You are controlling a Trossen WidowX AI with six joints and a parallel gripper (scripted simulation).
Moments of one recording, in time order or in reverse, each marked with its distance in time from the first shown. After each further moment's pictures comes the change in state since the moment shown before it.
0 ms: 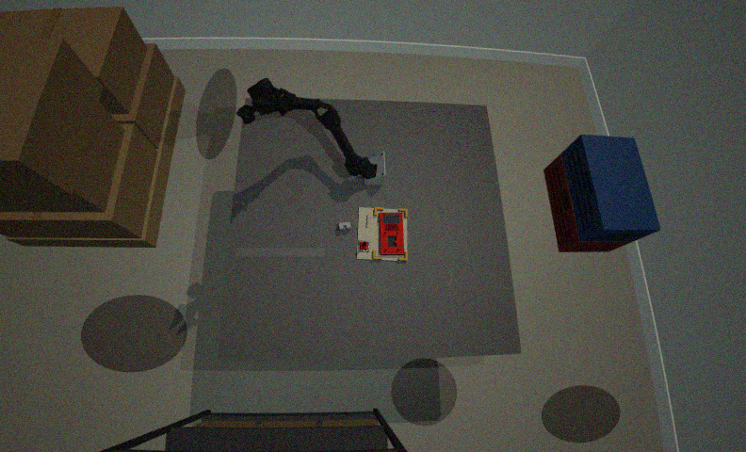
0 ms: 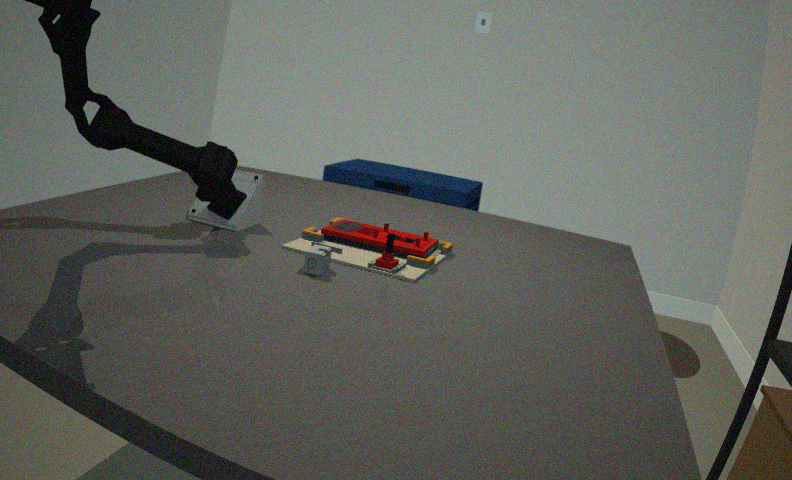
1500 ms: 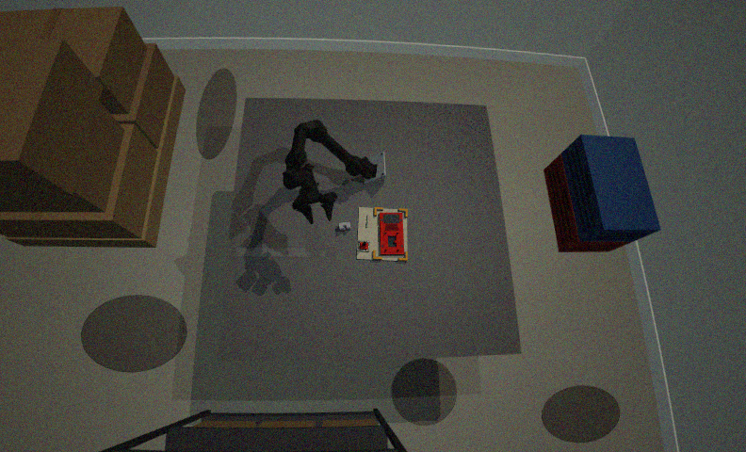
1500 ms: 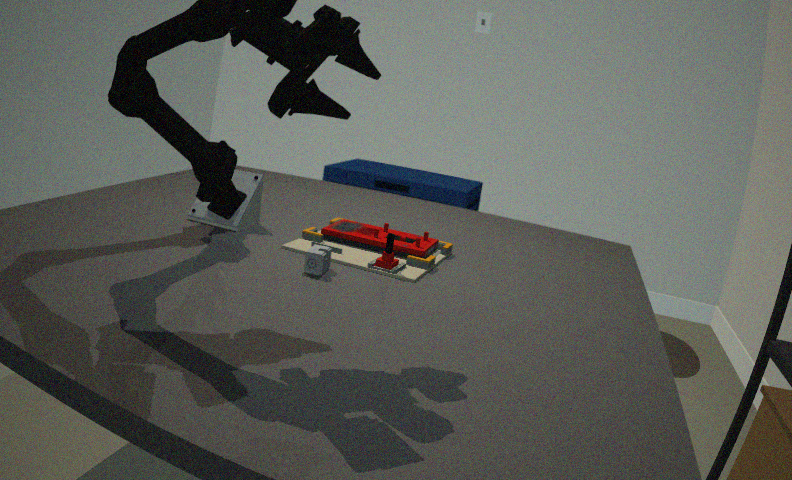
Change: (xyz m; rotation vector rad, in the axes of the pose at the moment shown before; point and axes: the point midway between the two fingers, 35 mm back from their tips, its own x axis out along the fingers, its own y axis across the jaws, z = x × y) arm -0.046 0.023 -0.443 0.036 1.488 -0.236
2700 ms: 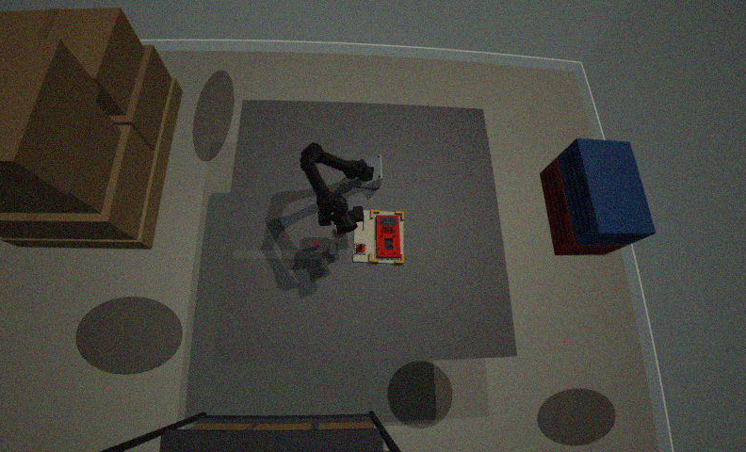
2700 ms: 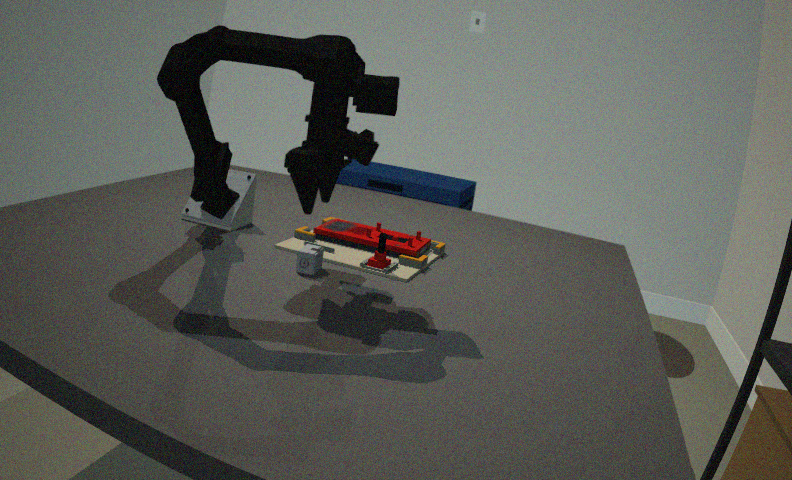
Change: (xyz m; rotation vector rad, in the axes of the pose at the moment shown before) arm 0.072 -0.034 -0.184 -0.516 0.927 -0.516
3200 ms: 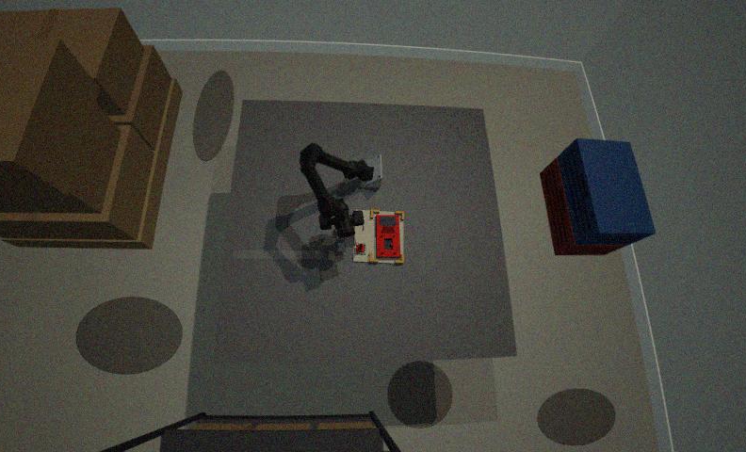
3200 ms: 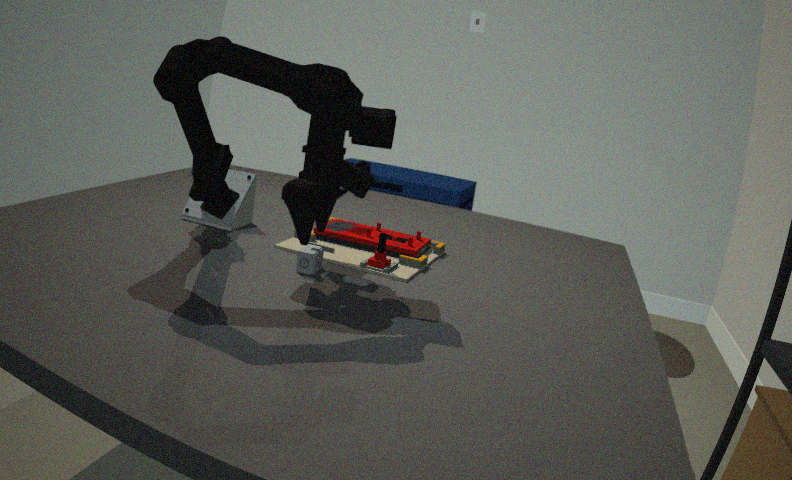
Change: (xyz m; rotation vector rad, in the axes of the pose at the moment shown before) arm 0.049 0.001 -0.002 -0.011 0.019 -0.019
